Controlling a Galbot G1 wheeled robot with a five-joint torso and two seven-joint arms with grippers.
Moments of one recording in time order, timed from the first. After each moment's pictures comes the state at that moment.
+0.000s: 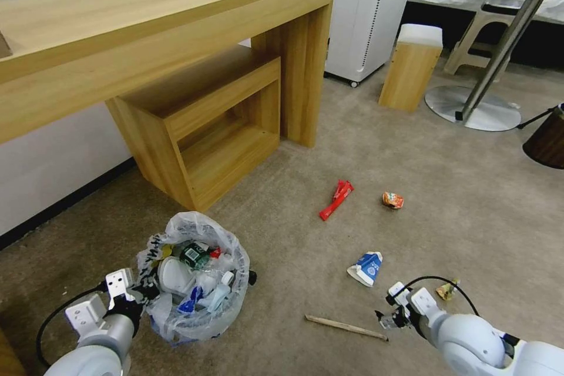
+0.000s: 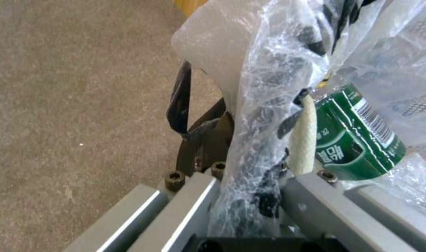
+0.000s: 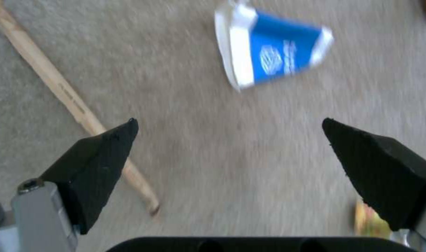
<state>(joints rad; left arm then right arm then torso) 1.69 -1.24 -0.71 -2.17 -0.80 0.45 -0.33 -1.03 0.41 -0.40 1.82 0.66 -0.37 0.24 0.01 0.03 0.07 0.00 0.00</state>
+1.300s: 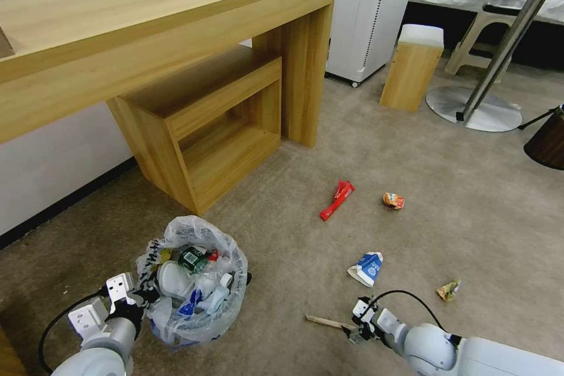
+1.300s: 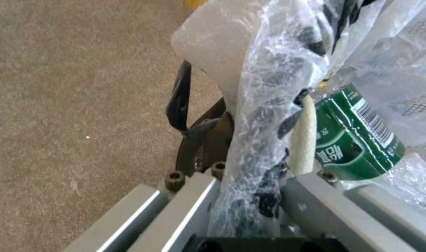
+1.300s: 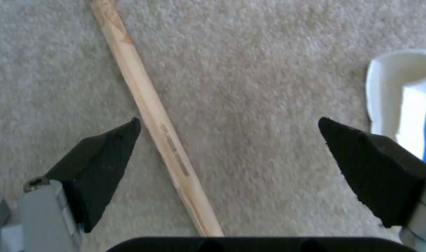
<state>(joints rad) 1.70 -1.27 -0.72 -2.16 -0.79 0.44 -0.33 -0.73 0.64 -0.82 1.55 0.58 -0.22 0.18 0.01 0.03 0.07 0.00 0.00</state>
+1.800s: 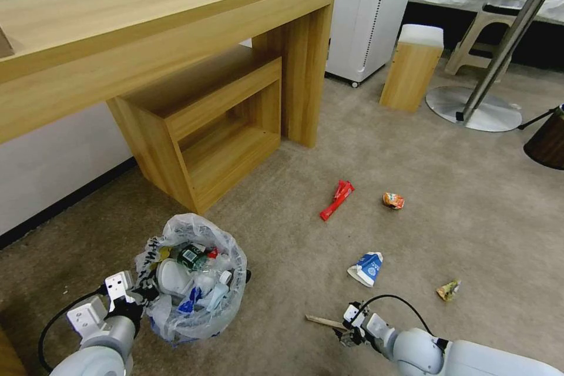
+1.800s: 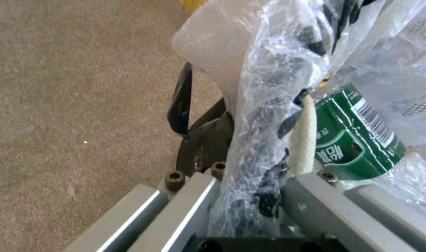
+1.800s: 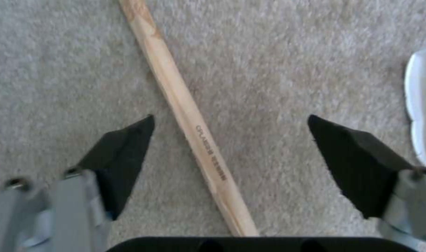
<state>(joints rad) 1.69 -1.27 -0.72 -2.16 -0.79 0.44 -0.33 -0.75 0.68 -0.84 1.53 0.58 -0.22 0.21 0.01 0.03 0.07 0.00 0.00</state>
